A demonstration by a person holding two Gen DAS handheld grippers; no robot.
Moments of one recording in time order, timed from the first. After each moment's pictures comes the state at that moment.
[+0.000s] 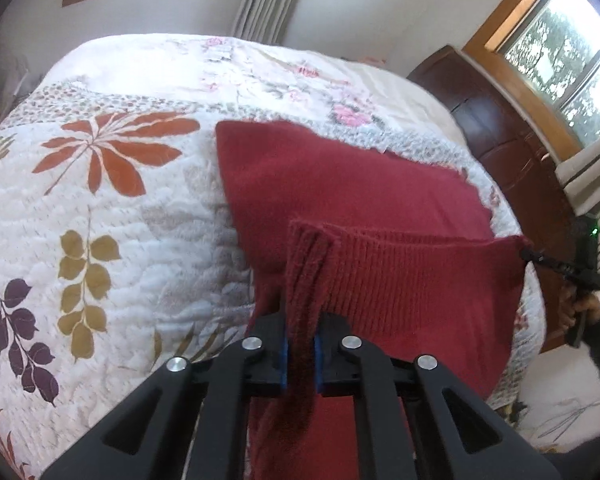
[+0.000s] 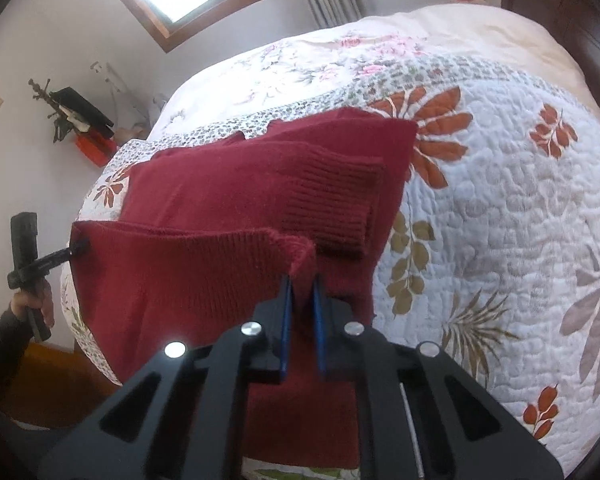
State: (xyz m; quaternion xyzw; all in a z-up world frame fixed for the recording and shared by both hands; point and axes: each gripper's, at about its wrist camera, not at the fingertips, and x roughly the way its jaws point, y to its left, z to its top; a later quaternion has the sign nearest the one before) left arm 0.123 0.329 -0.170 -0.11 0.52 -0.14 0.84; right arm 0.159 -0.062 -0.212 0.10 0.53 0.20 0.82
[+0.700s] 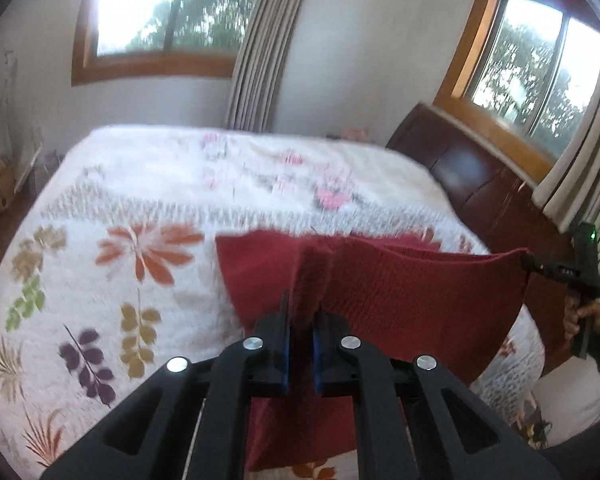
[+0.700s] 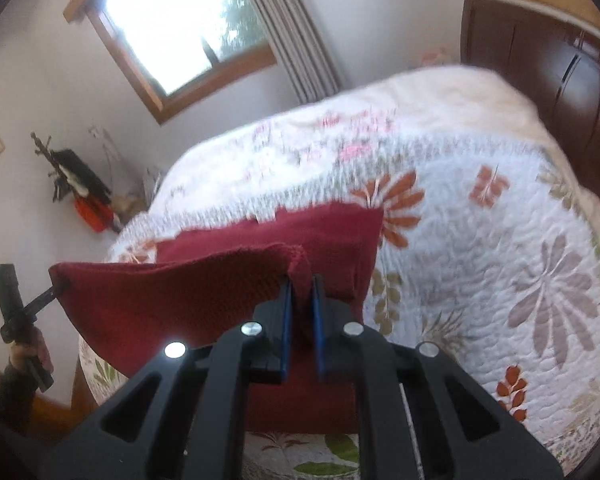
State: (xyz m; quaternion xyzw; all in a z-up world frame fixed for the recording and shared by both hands) left arm 0.058 0.323 -0.038 -0.09 0.36 -0.13 0.92; right arm 0.100 -0.091 -0.098 0.14 0.41 0.15 0.89
